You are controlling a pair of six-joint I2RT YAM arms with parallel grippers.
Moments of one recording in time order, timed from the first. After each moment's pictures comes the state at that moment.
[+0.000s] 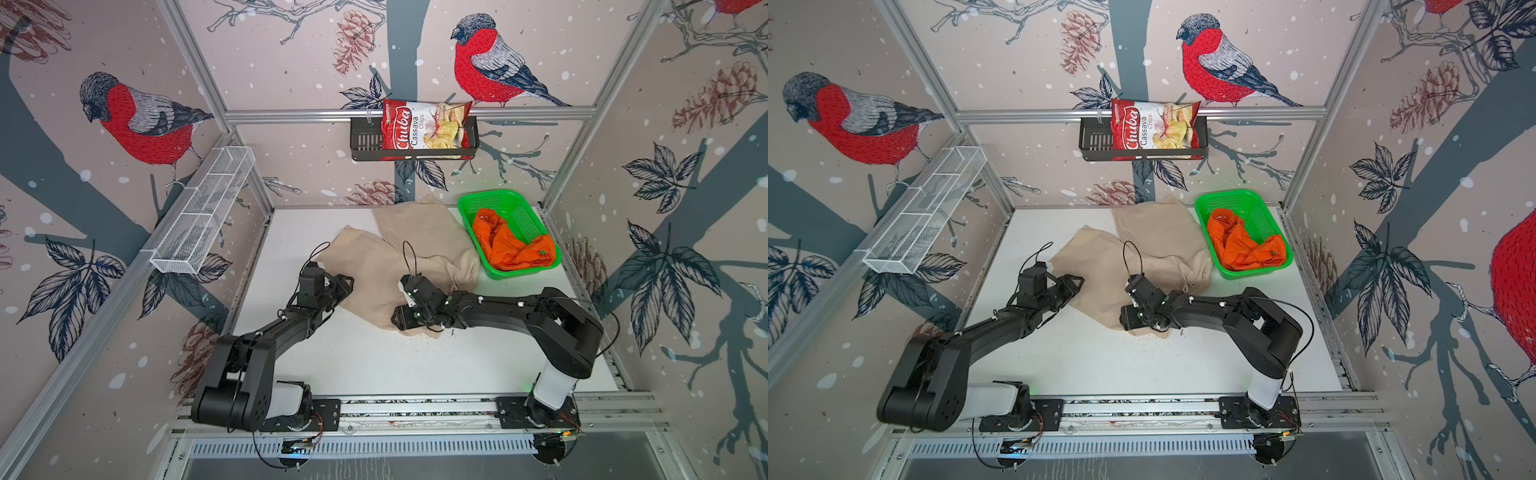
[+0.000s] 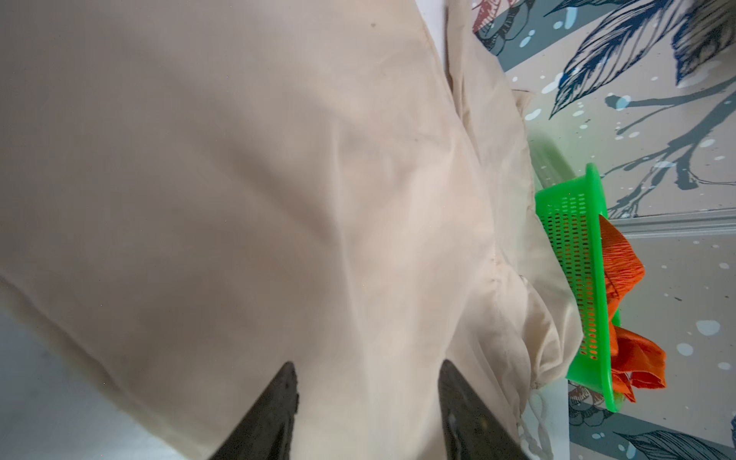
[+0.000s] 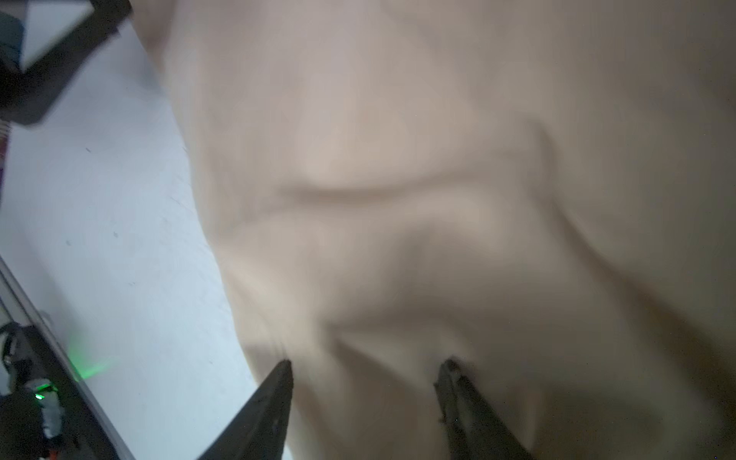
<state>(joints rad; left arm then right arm) -0.13 1.38 0.48 0.24 0.30 -0.86 0.99 1.76 0.94 -0.16 -0.13 0.59</state>
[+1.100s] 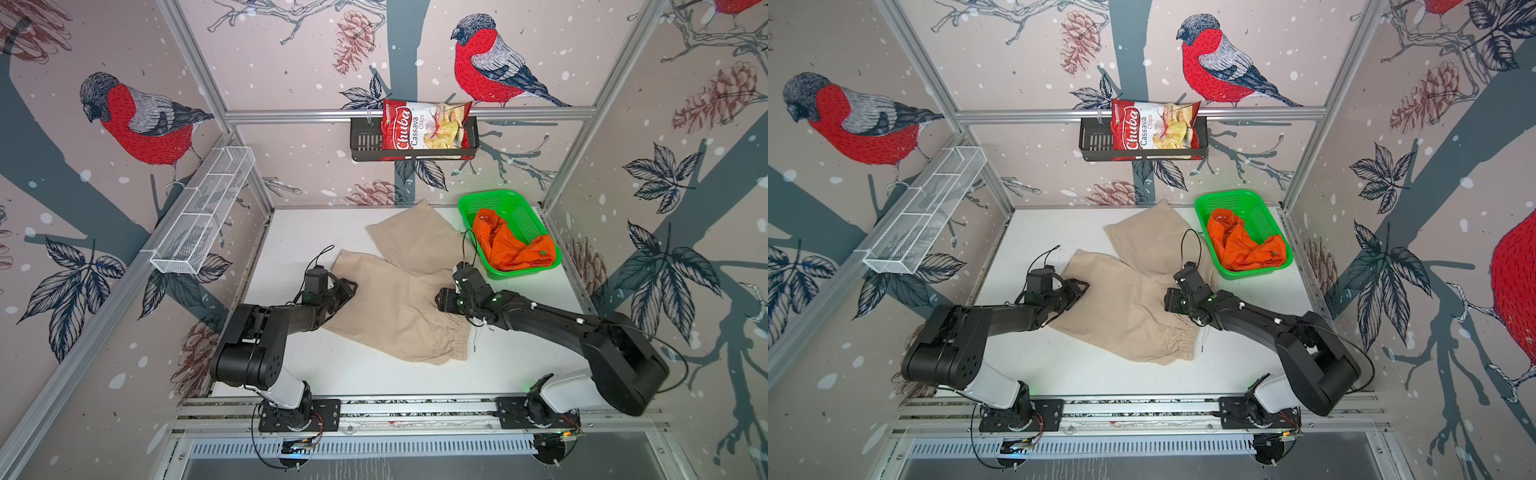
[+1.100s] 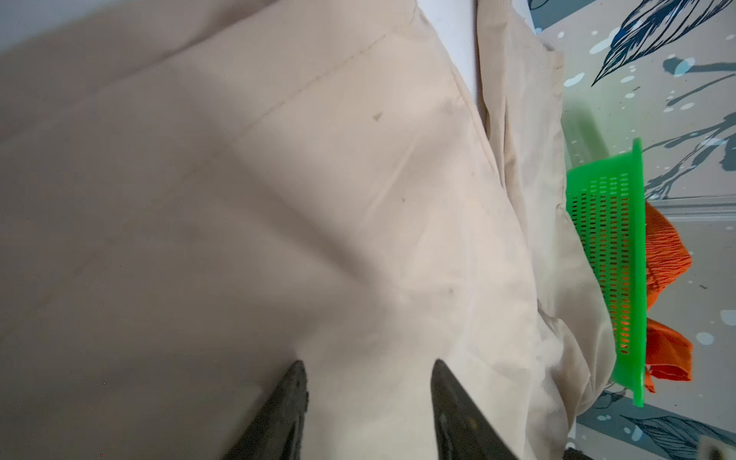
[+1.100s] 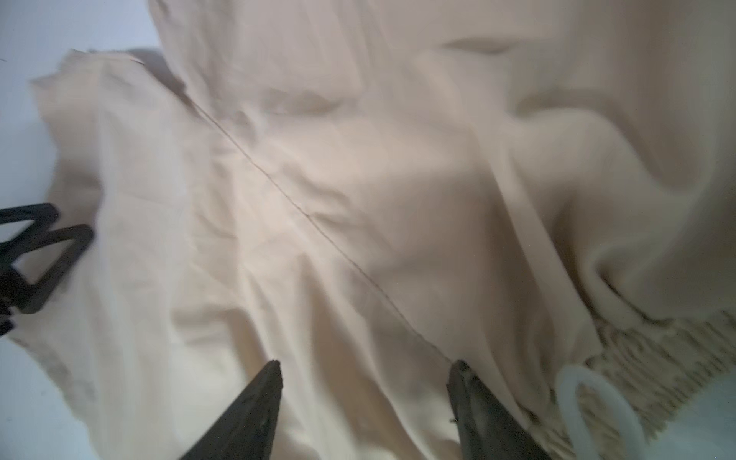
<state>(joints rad) -0.11 1.56 0.46 0.40 0.38 -0.86 0.70 1.46 0.71 -0.19 0.02 0.66</state>
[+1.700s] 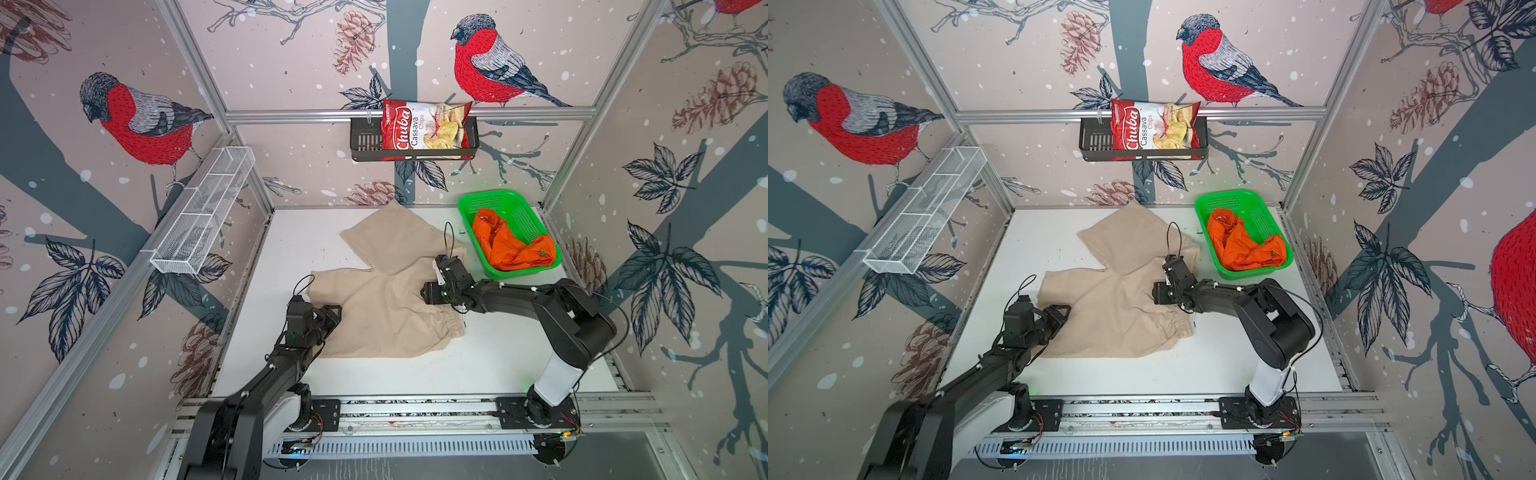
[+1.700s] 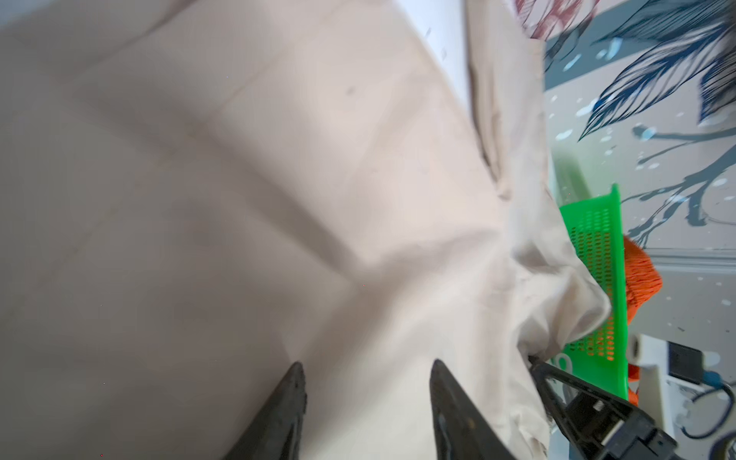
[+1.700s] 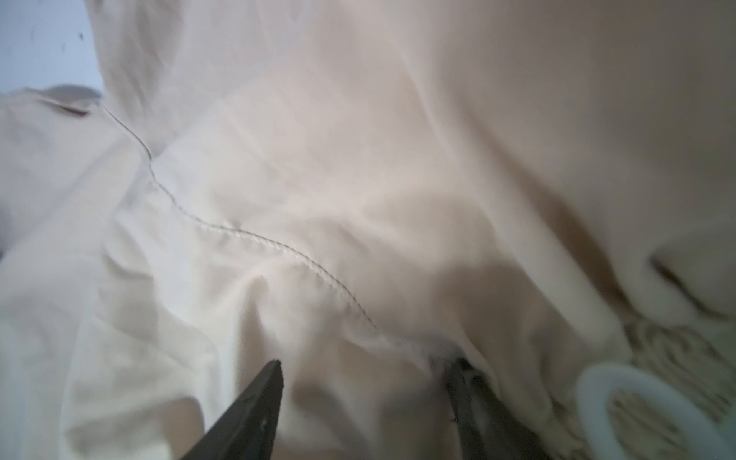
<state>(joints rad) -0.08 0.88 0.13 0.15 0.25 -0.95 0.67 1.76 0.92 -0.07 -0.08 0.42</state>
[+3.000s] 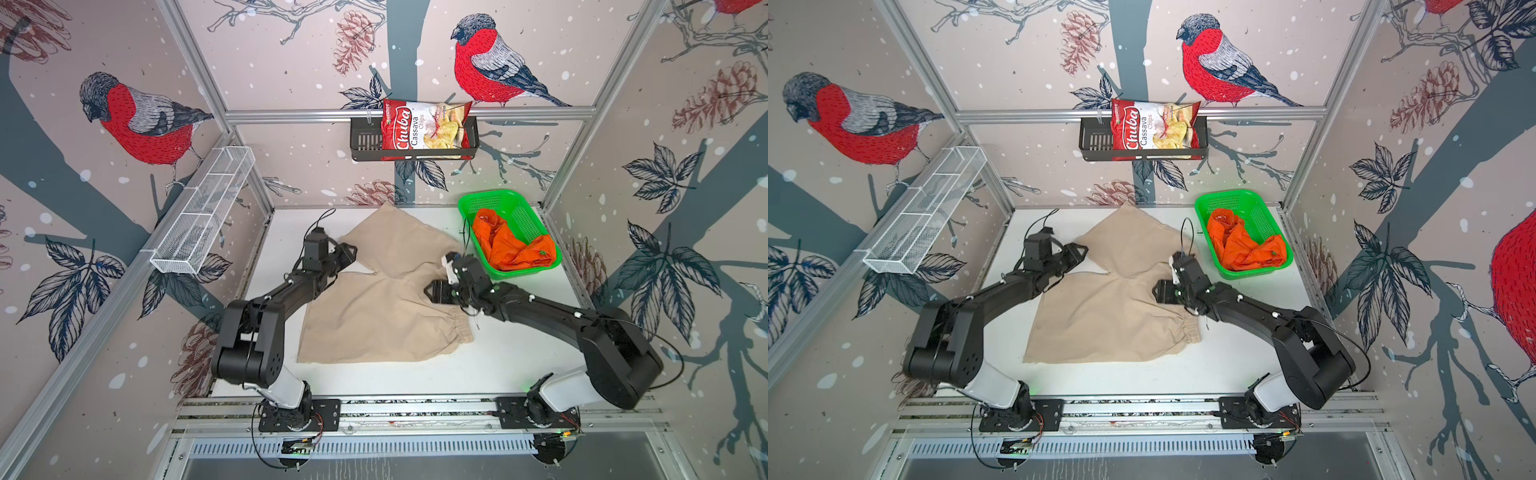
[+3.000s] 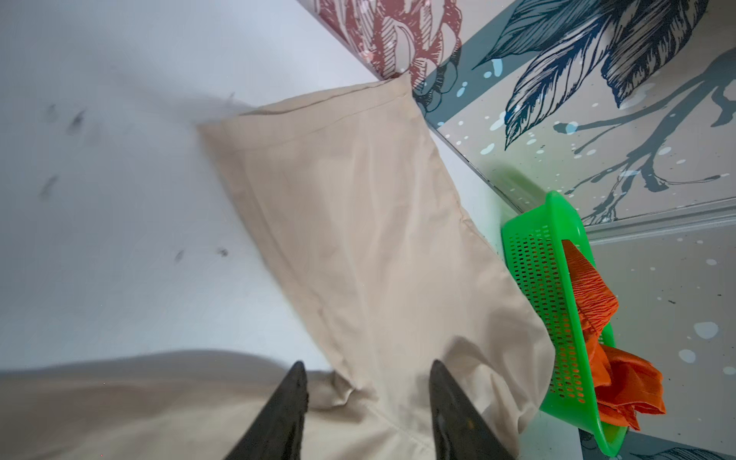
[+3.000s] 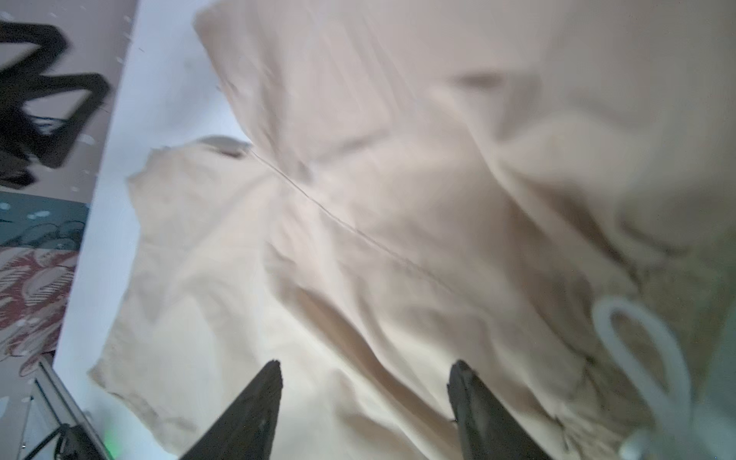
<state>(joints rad) -0.15 1.62 0.92 0.15 0.31 -0.71 0.66 1.50 0.88 -0.13 -0.16 0.54</state>
